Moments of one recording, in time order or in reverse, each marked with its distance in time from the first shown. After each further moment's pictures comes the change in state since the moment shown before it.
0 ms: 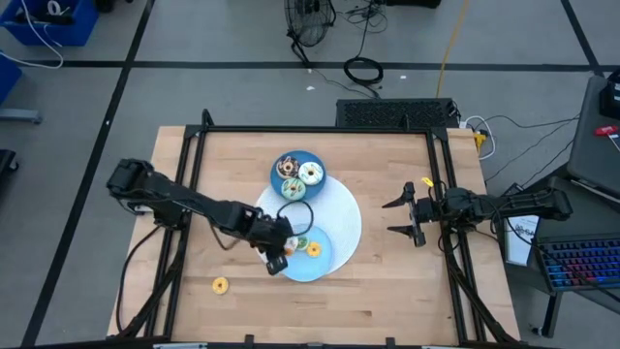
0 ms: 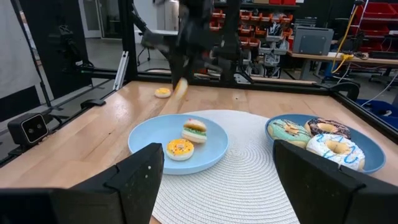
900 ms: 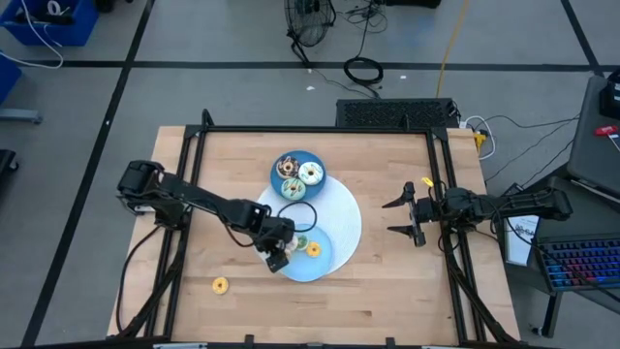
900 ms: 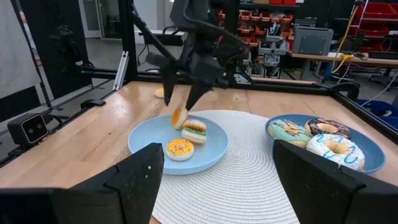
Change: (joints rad) left arm 0.060 0.095 -0.001 -0.078 0.190 -0.069; right arm 0.000 0.000 0.000 0.000 0.000 0.000
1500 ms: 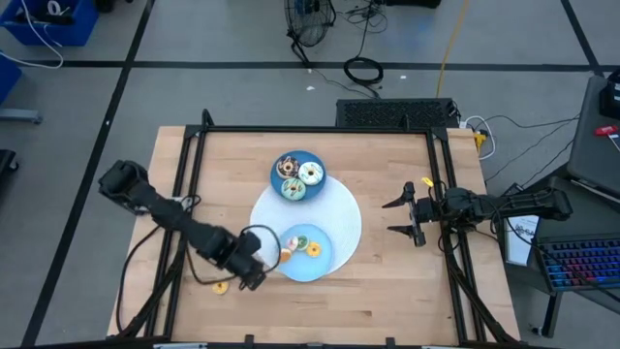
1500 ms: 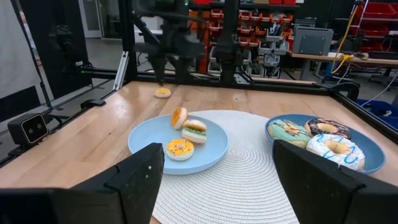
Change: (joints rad) left arm -0.335 -0.141 -0.006 -0.290 -0.243 -0.602; right arm 0.000 0.000 0.000 0.000 0.000 0.000
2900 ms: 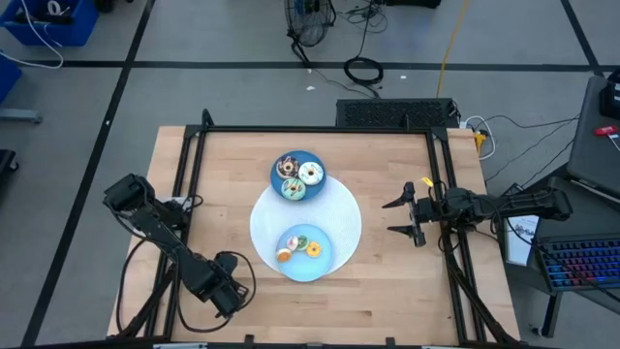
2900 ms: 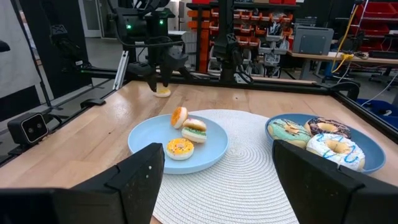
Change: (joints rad) left arm -0.260 0.148 -0.004 -0.102 0.098 -0.529; right arm 0.000 0.002 0.000 0.000 0.000 0.000
